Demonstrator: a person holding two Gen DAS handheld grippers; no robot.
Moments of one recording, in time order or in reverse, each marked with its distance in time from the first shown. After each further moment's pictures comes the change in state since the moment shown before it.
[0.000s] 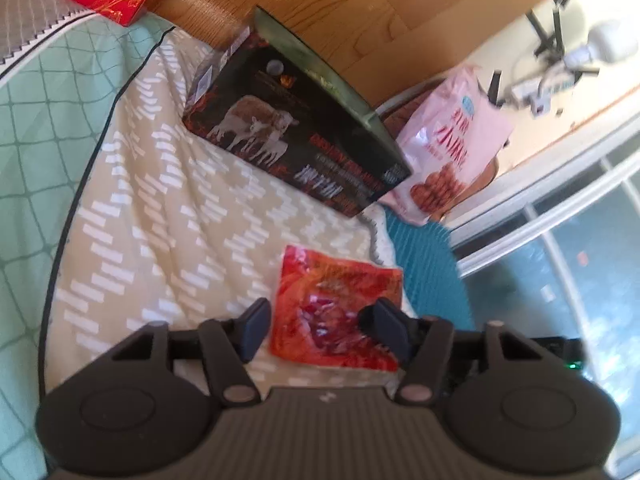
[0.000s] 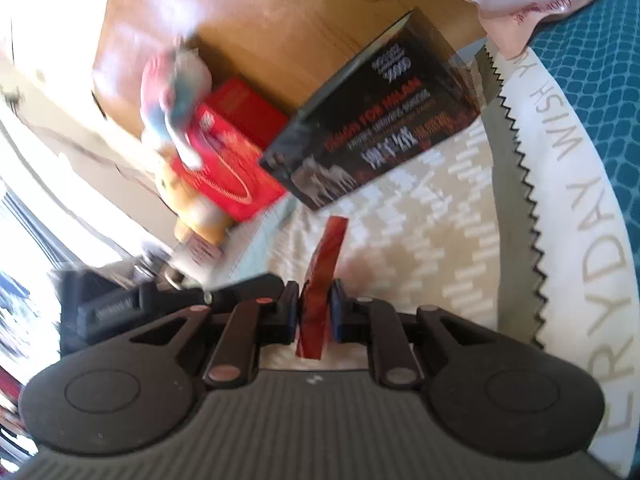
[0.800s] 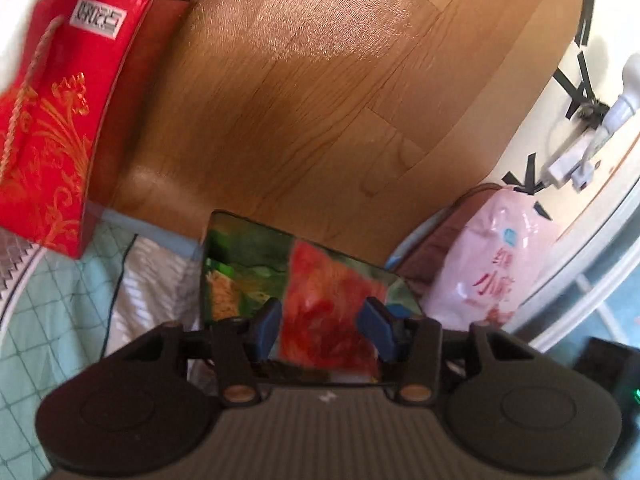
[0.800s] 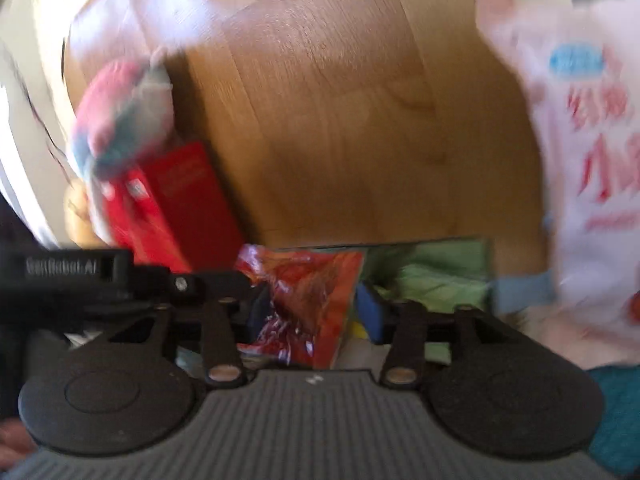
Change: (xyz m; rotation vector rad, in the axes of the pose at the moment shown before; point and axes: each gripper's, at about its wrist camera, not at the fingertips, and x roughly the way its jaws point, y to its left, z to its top) left arm 0.041 -0.042 0.134 0.201 -0.216 0.215; right arm 0.097 0.075 0.091 -0.627 -0.200 -0.403
